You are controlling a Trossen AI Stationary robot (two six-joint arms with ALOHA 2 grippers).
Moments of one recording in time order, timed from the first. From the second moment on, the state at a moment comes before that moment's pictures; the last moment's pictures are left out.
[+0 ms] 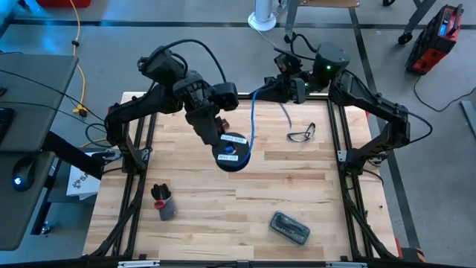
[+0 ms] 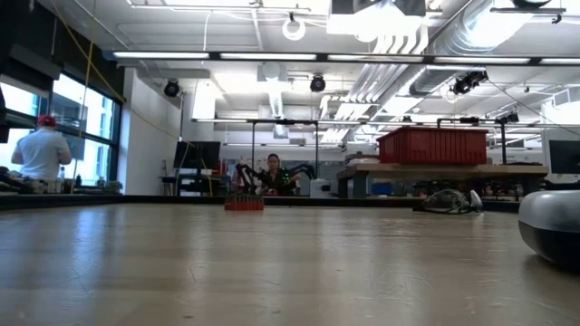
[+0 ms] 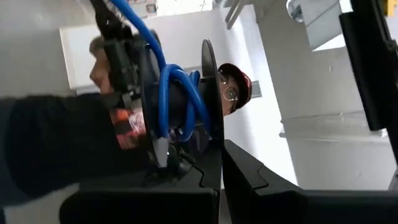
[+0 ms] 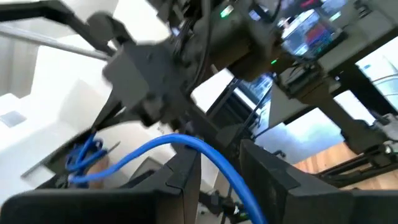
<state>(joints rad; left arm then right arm) 0.09 1.79 2.23 0.24 1.17 -2.05 -0.30 1.49 1.78 -0.14 -0.68 0.89</state>
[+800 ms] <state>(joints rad) 0.06 1.86 2.23 0.40 1.06 -2.06 -0.40 1.54 1.78 -0.37 -0.29 0.87</state>
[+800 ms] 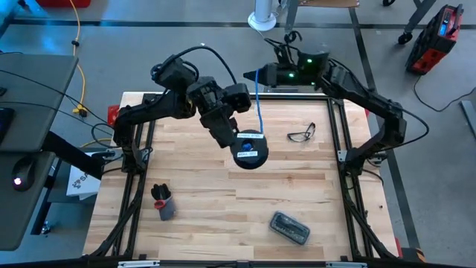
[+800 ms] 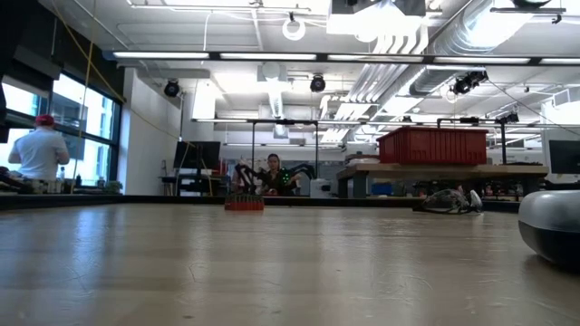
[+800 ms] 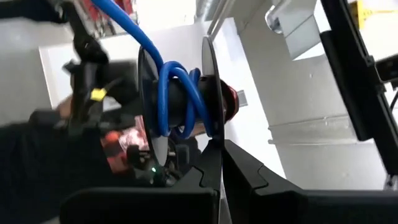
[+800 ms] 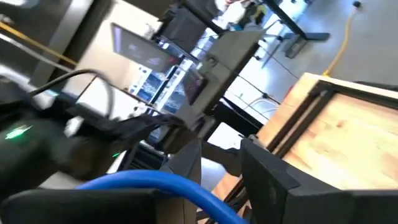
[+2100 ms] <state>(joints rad) 0.38 1.74 2.23 0.64 0.55 -1.04 -0.53 1.51 1.78 -0.26 -0.70 0.66</state>
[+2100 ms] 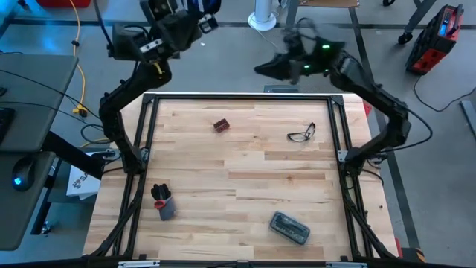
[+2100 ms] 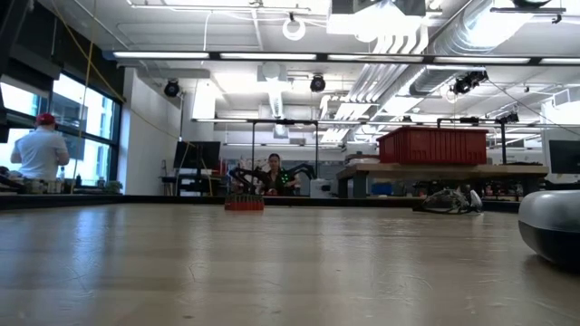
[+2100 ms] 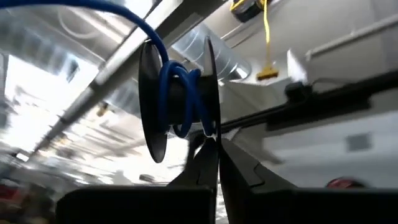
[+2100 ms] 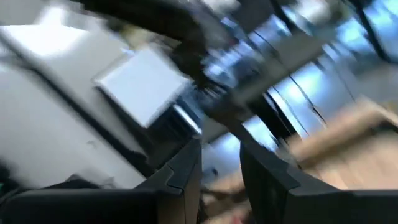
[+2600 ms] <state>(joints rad) 0.30 1.84 2.23 0.60 0.54 -0.45 -0.37 1.46 1.98 0.16 -0.64 0.56</state>
